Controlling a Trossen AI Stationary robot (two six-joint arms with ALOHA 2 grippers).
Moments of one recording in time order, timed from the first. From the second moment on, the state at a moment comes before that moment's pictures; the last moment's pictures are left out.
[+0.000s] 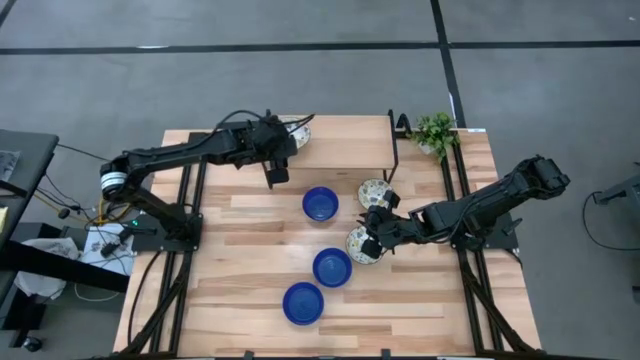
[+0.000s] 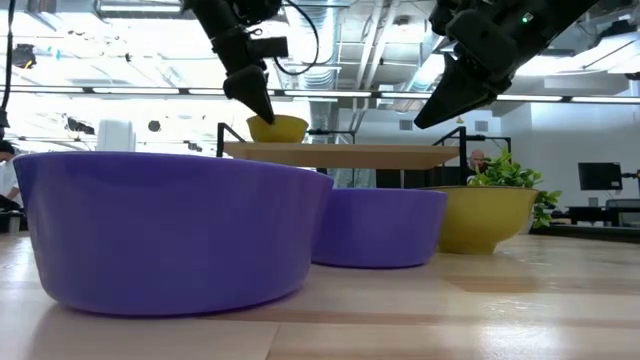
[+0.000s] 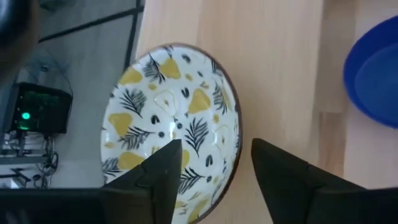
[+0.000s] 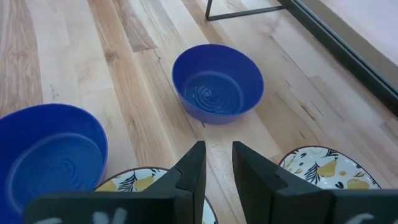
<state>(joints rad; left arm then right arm) 0.33 1.31 1.25 -0.61 -0.37 0.54 0.31 1.36 0.80 -0.30 0.60 0.38</state>
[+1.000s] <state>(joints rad) -0.18 1.01 0.82 -0.45 -0.23 -0.18 0.40 1.36 0.80 -0.32 0.44 0.43</state>
